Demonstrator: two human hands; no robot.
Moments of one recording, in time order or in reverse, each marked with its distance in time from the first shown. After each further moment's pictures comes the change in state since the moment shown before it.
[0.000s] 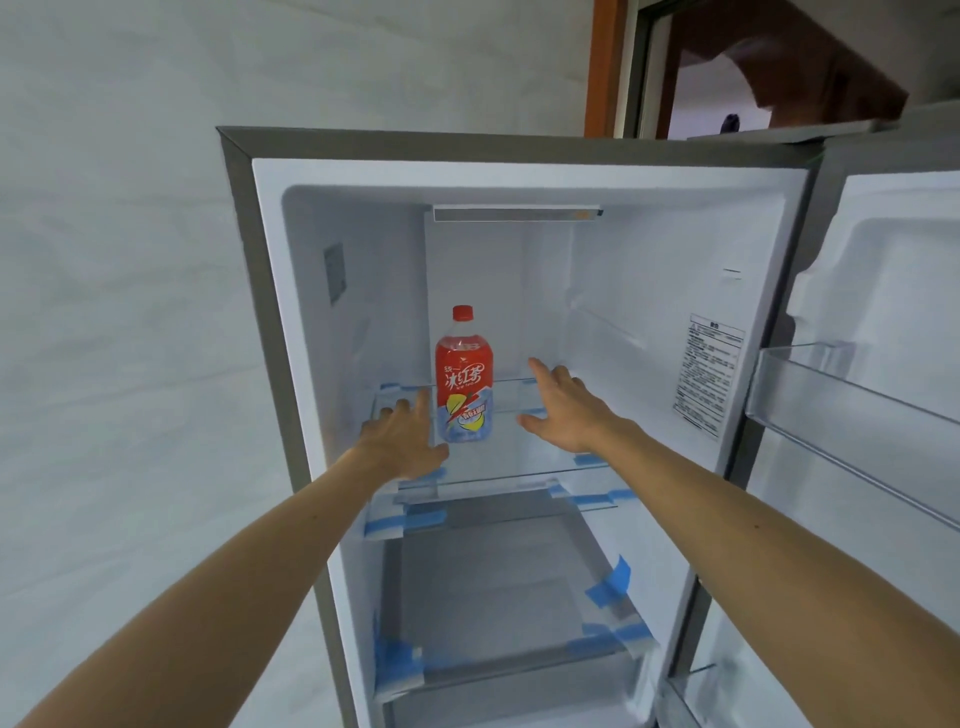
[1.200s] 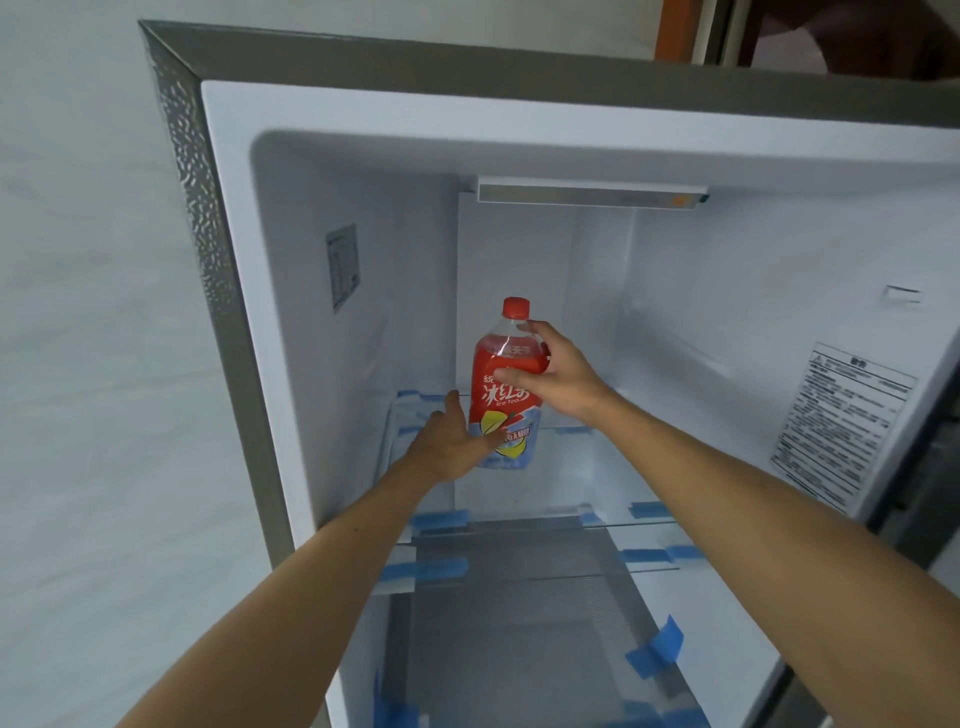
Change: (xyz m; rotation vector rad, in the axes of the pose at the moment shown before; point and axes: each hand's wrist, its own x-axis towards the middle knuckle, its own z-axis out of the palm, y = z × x) left_hand 0.103 -0.006 0.038 -0.708 -0.044 -0.150; right_hand 0.134 -0.016 0.021 0.823 0.107 -0.155
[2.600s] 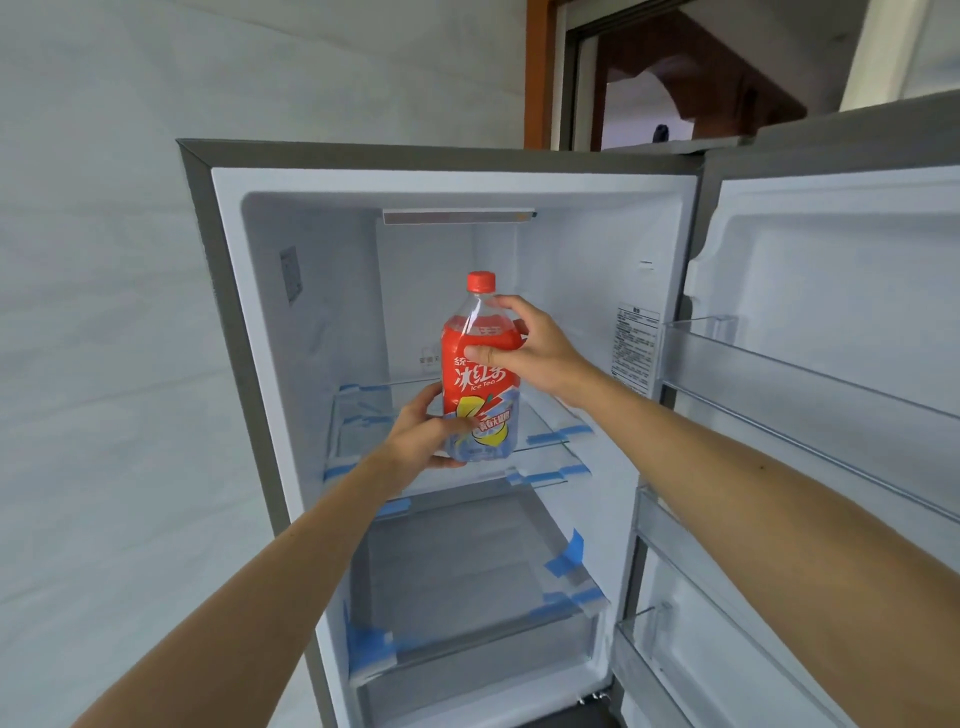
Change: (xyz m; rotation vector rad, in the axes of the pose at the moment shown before) left_hand -0.166 0.068 0.017 -0.641 -0.169 0.008; right_hand -0.168 -0.097 -0.059 -0.046 0.147 -0.030
